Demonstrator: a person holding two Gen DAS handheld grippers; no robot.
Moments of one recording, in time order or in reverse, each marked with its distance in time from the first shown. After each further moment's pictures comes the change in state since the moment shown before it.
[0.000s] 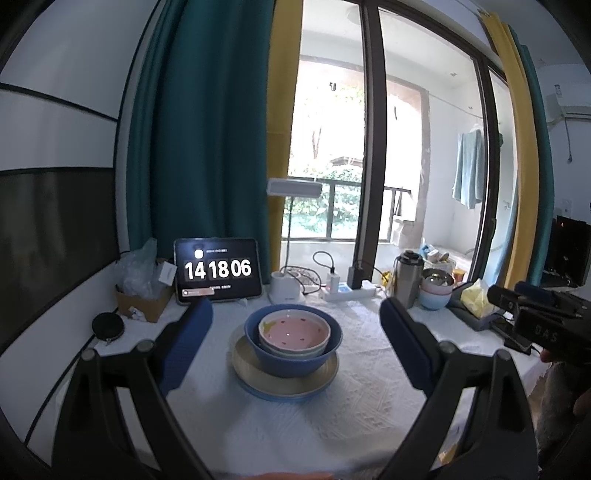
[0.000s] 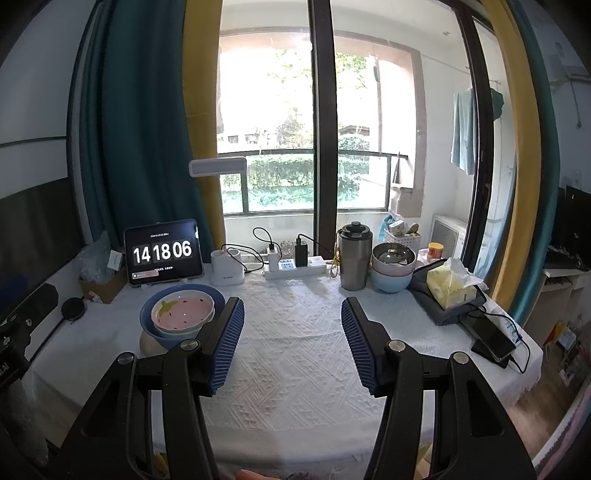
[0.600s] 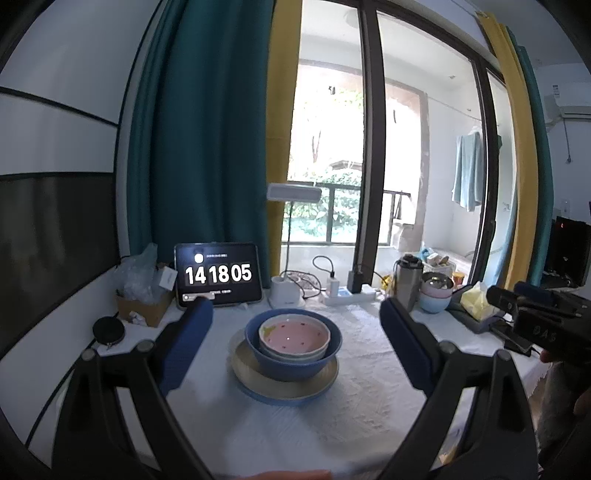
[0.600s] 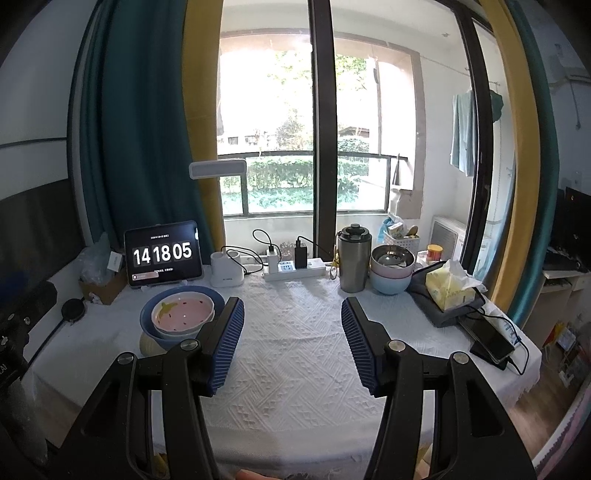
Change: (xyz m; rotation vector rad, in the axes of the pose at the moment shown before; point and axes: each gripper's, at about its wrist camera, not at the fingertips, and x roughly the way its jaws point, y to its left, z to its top) left arm -0.002 0.001 0.002 0.003 -0.015 0.001; right arm -0.003 -0.001 0.002 -0.003 -0.007 0.002
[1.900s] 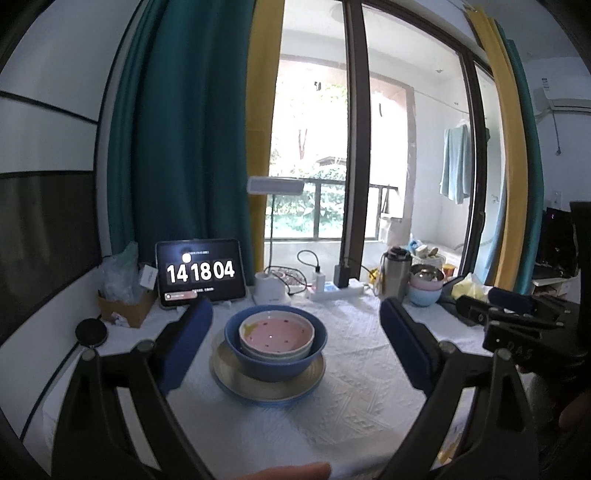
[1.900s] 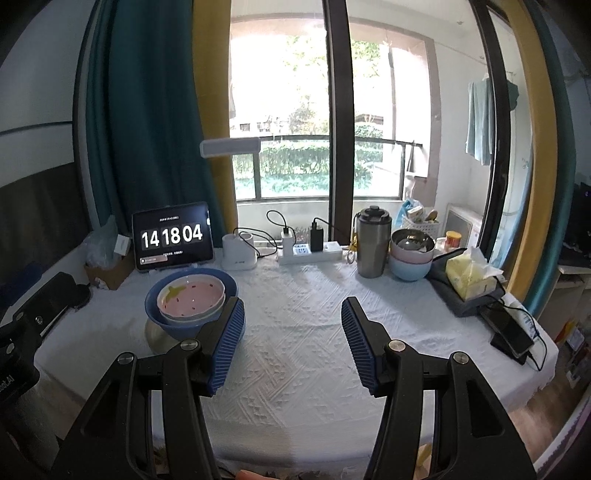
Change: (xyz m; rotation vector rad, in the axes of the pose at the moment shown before) left arm 0.018 -0.017 -0.007 0.027 0.012 -0.052; right arm 0.024 0.011 -0.010 -0.015 0.048 0.041
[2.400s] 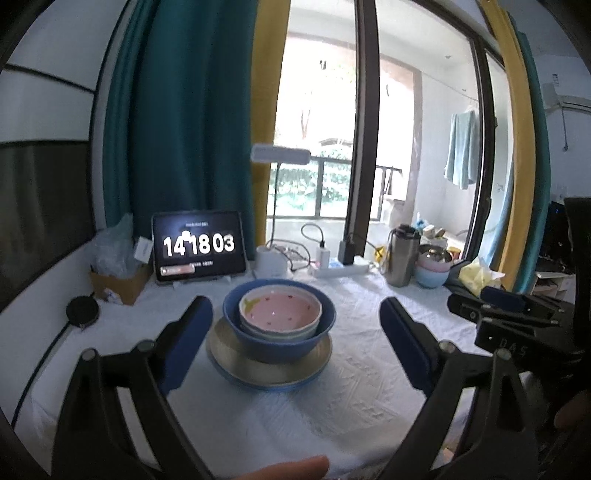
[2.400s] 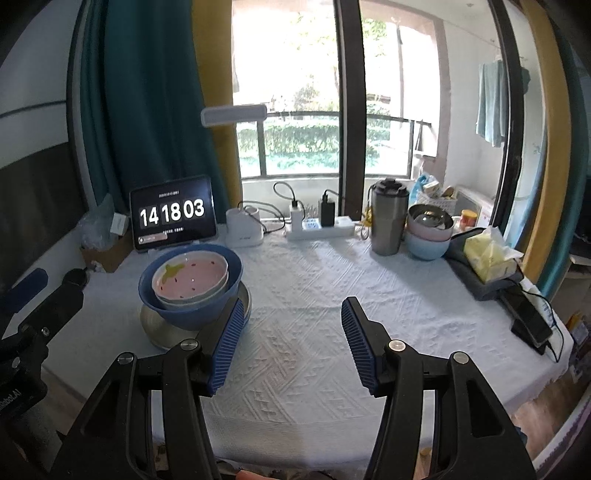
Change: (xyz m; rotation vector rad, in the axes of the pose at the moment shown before) left arm 0.031 0.010 -0.020 -0.022 0.079 0.002; right arm 0.042 0.010 -0.013 0.008 0.088 0.028
